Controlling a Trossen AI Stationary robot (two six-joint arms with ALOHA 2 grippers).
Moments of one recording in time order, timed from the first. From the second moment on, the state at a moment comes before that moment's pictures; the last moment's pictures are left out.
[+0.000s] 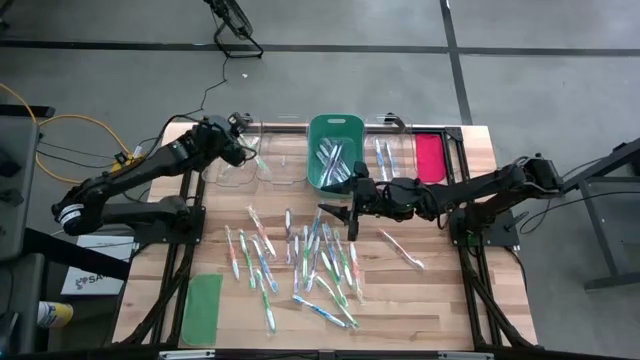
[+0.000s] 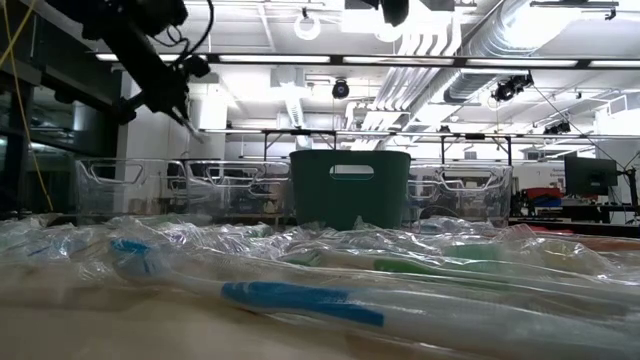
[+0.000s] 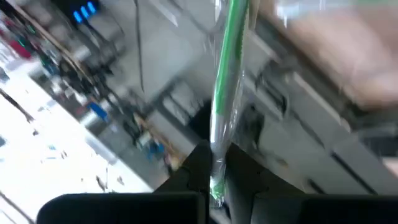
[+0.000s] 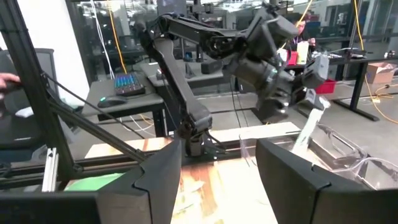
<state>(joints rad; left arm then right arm) 0.67 0.92 0.73 -0.35 -0.59 1.93 0.14 1.41 0.96 0.46 0.26 0.08</state>
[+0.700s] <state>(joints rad) 0.71 1.06 0.79 -0.57 -0.95 1.14 0.14 1.41 0.96 0.44 0.26 0.09</state>
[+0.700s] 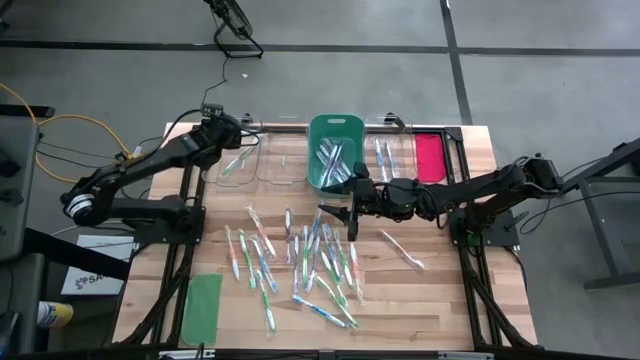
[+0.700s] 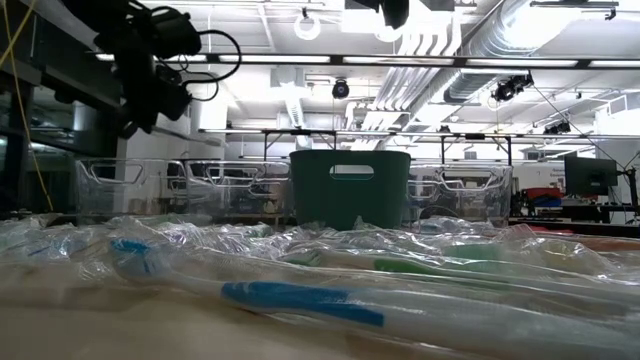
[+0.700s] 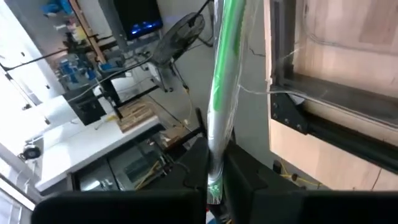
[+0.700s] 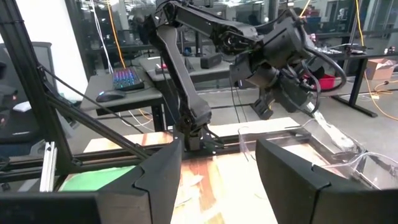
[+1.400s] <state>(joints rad) 0.71 1.08 0.81 -0.62 -1.04 1.88 0.14 1.42 0.96 0.41 0.27 0.09</state>
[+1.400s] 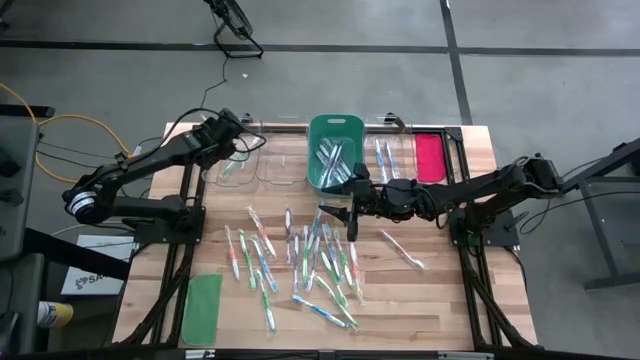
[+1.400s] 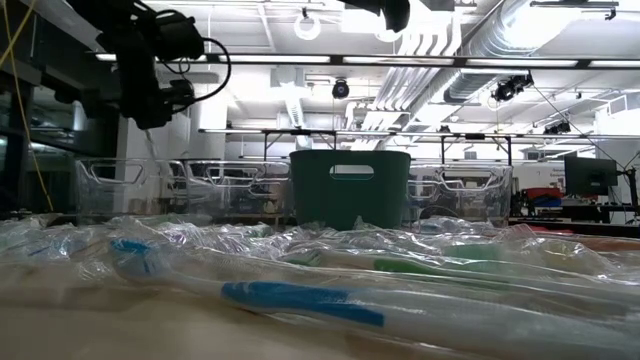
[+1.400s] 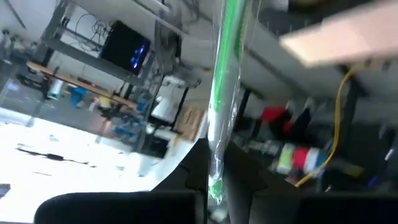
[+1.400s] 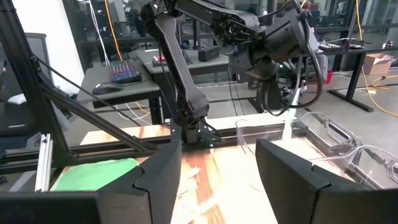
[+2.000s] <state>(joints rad) 0.71 1.08 0.81 -0.62 -0.82 2.18 0.14 1.42 0.96 0.39 0.27 0.09</state>
